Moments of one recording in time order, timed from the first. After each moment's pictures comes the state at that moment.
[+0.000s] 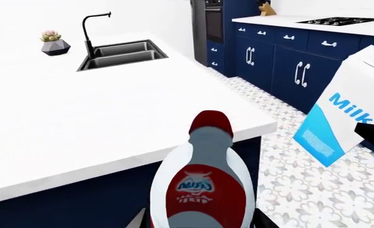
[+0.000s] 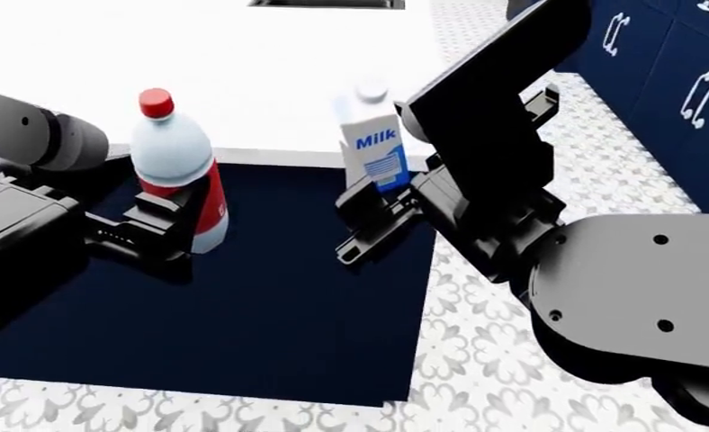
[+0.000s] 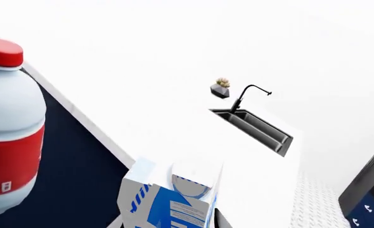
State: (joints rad) left arm -1.00 -1.03 0.23 0.61 -1.87 -0.99 -0.74; right arm 1.33 0.61 -0.73 -0.61 1.36 1.02 0.70
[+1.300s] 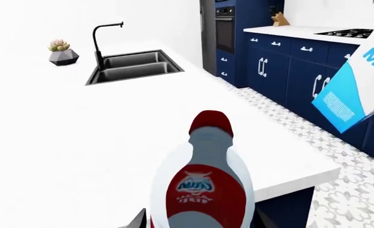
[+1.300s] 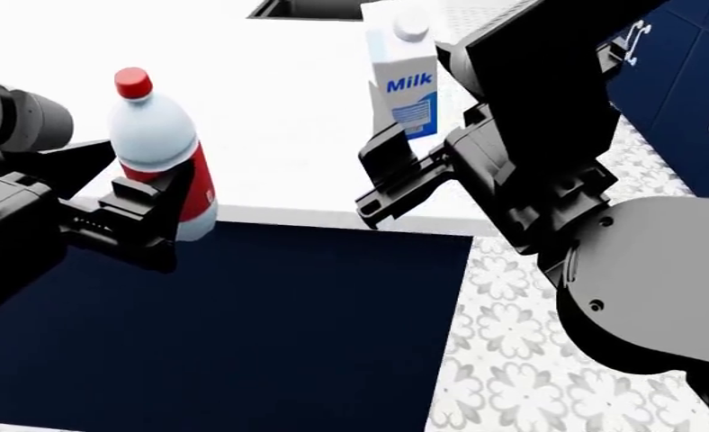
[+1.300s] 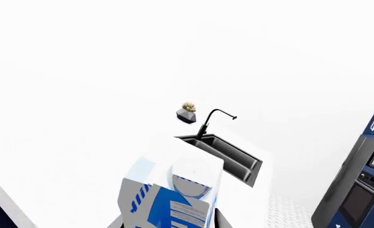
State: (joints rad) left arm -1.02 -1.06 0.21 0.61 -1.90 -0.97 -0.74; right arm 1.37 0.65 -0.69 -0.65 1.33 0.98 0.77
